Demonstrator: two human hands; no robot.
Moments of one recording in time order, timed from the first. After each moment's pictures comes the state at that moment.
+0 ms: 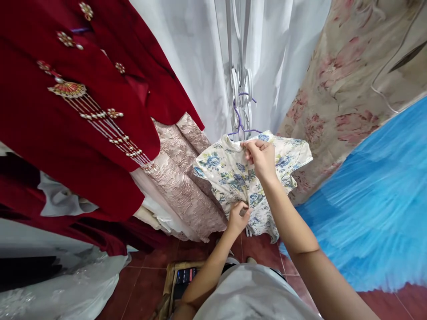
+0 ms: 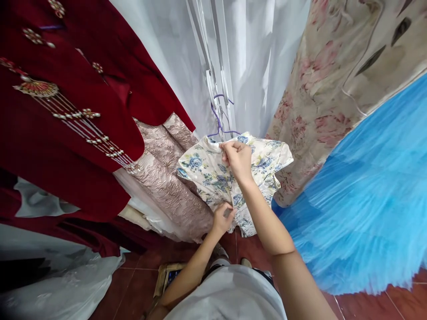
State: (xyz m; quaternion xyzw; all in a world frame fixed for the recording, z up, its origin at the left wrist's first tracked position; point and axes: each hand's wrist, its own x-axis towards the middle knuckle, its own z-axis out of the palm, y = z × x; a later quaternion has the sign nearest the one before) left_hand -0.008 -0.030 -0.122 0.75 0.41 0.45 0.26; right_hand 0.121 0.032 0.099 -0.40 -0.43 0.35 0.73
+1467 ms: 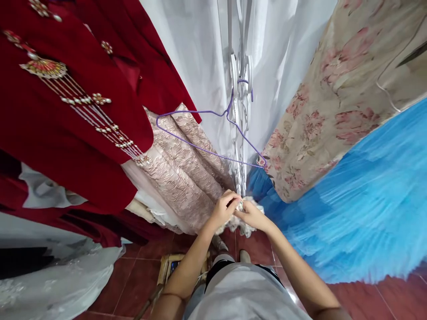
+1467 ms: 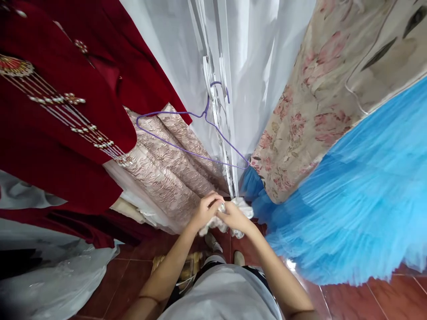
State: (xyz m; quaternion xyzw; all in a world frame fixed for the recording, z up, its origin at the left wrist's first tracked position) left_hand -0.040 -0.021 -0.054 0.75 0.30 0.40 0.43; right_hand 0.121 -0.061 -0.069 -0.45 -0.69 0.43 0.37
